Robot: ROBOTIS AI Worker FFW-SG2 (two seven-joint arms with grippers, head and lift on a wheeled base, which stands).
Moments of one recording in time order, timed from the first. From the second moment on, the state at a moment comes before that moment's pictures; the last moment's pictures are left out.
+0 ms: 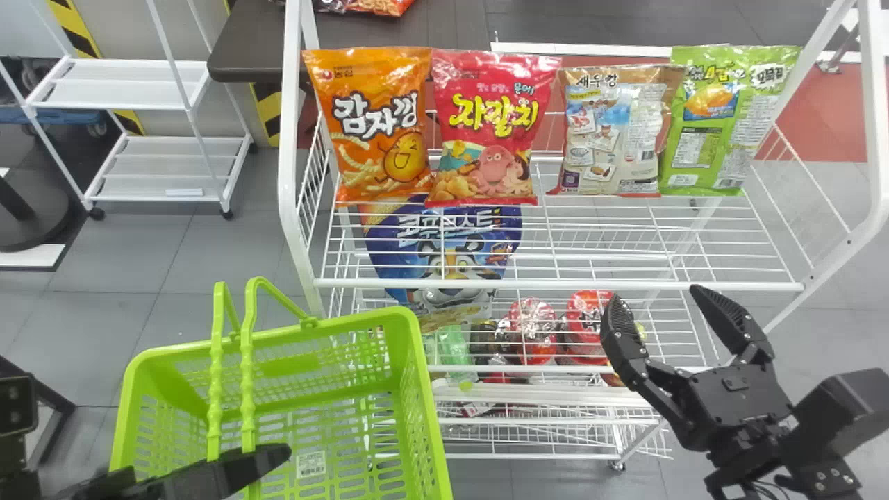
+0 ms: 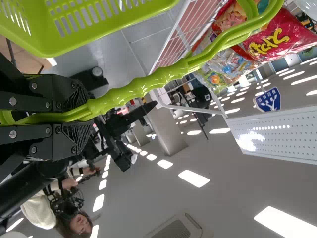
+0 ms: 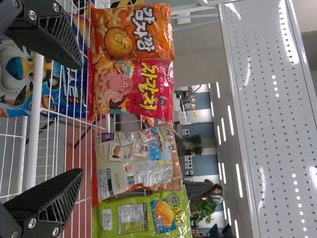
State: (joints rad) left arm 0.49 0.15 0.47 -2.06 0.39 1.17 -1.57; right arm 0.64 0.00 -0.07 -2.05 -0.13 -0.09 0.29
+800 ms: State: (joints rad) left arm 0.49 0.16 0.47 -2.05 0.39 1.17 -1.57; right arm 0.57 0.00 -0.06 -2.05 -0.19 0.07 0.33
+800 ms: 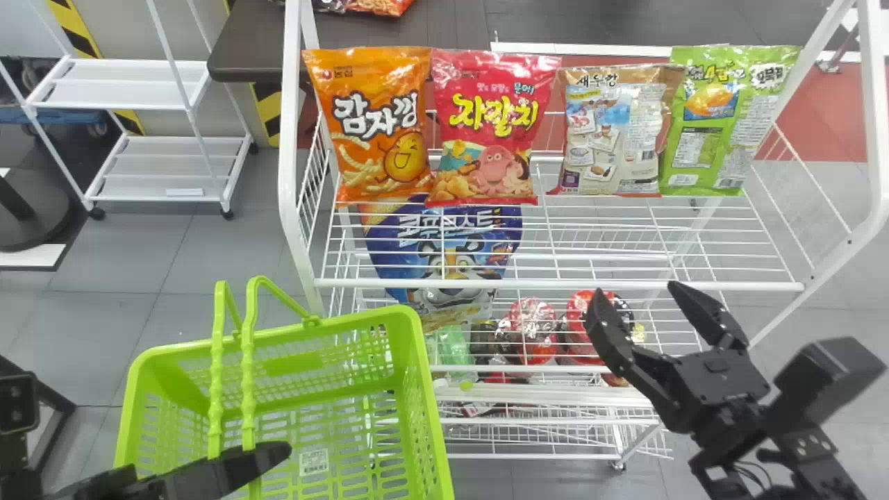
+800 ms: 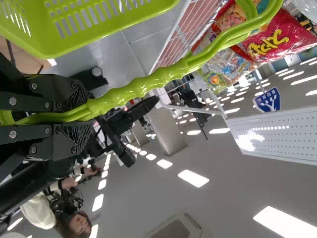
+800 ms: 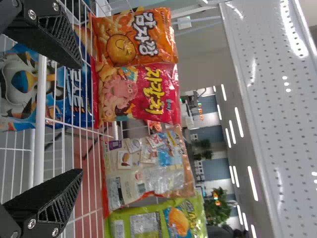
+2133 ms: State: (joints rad) left arm 0.50 0.17 0.46 -2.03 0.39 1.16 -1.57; right arm -0.44 0.00 0.43 -1.21 -0.32 0.21 0.30
